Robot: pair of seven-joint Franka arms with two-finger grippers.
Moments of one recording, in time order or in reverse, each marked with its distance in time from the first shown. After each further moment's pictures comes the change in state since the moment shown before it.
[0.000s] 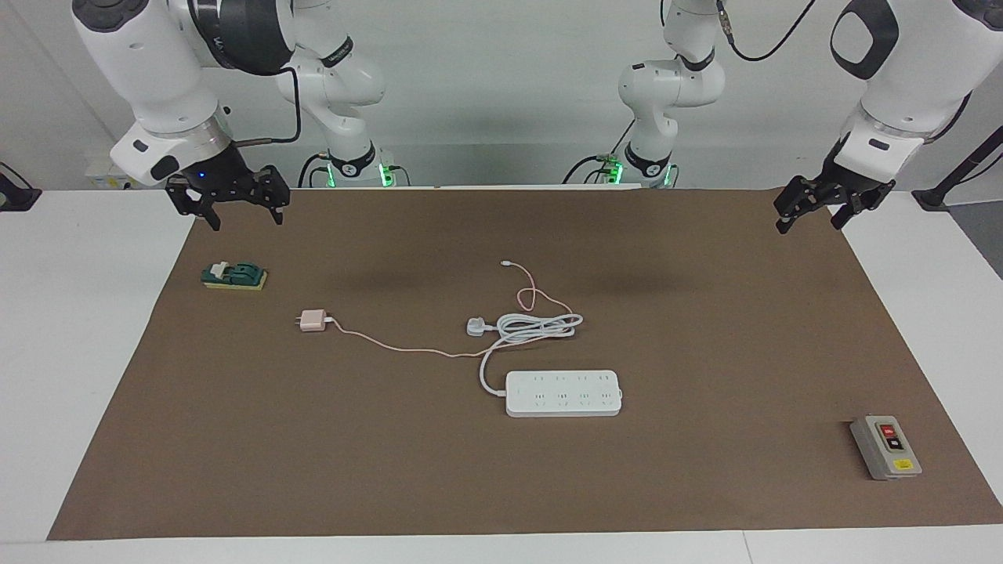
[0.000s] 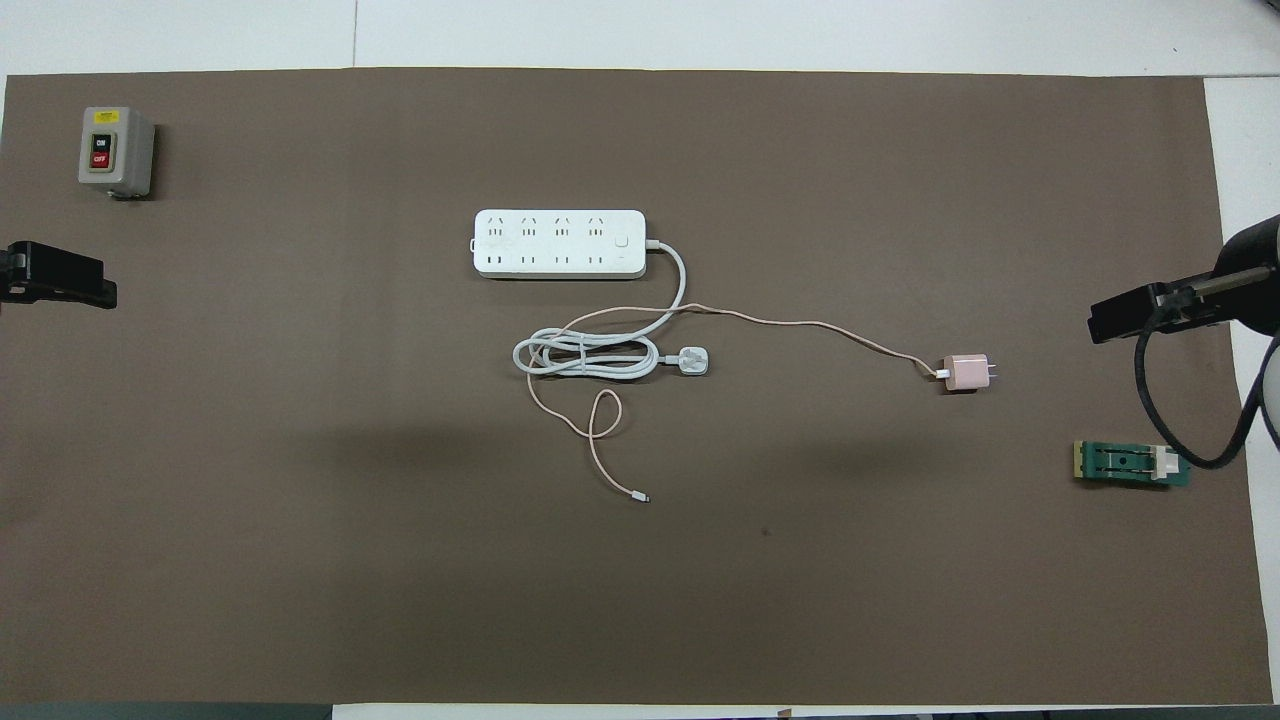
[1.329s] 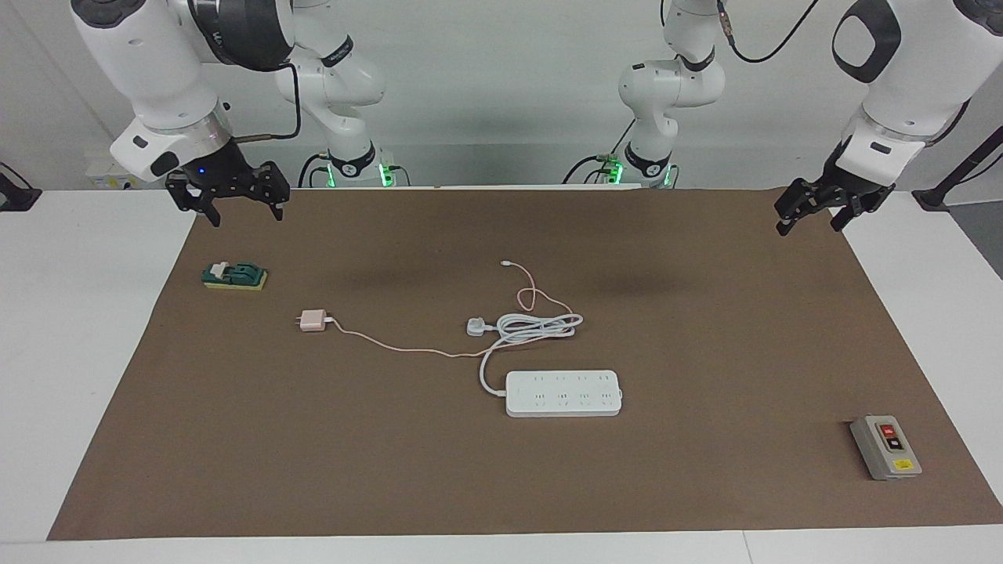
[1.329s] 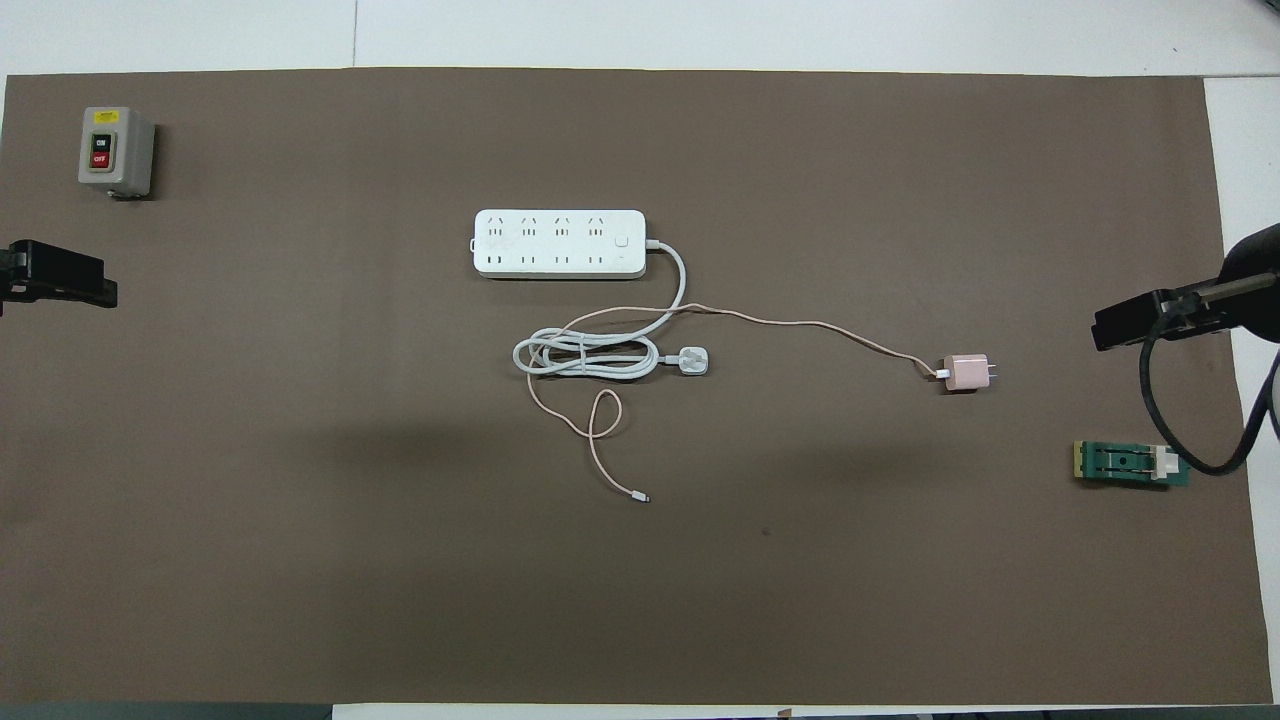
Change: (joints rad) left arm 0.003 0.005 0.000 -0.001 -0.002 0.003 0.000; right arm -0.002 -0.008 0.000 0.000 0.000 -0.022 0.000
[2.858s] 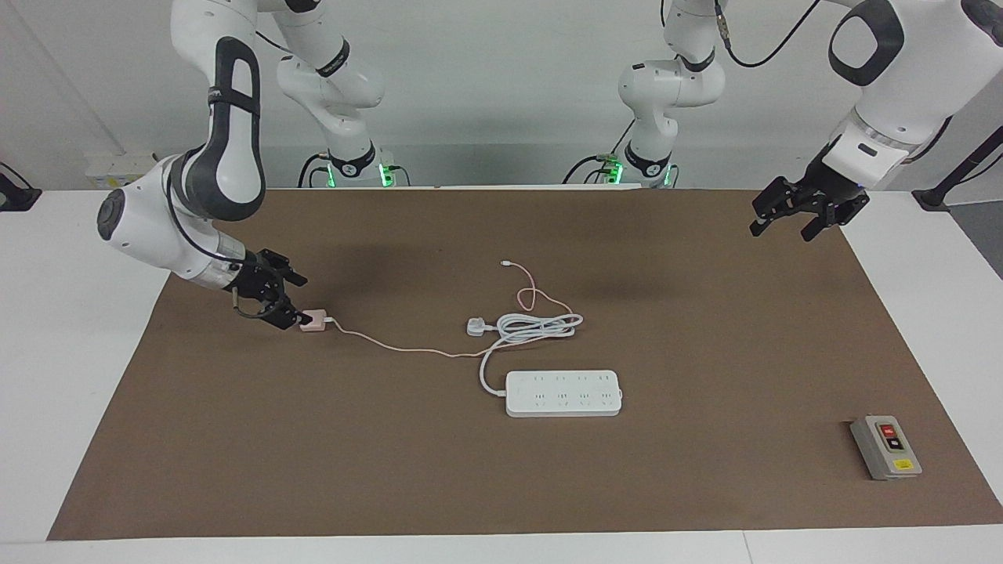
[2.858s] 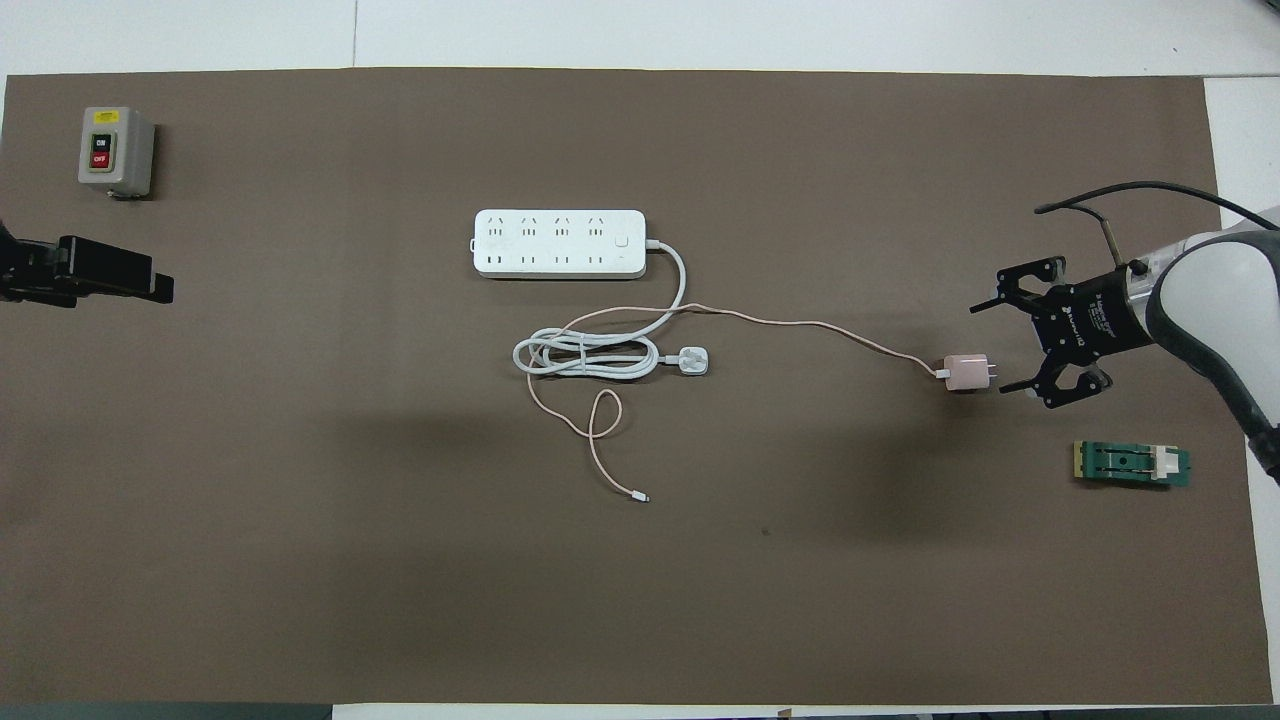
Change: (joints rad) left arm -0.001 0.033 -0.007 0.001 -0.185 0.002 0.096; right arm -0.179 0.253 -0.004 -0.317 0.523 0.352 1.033
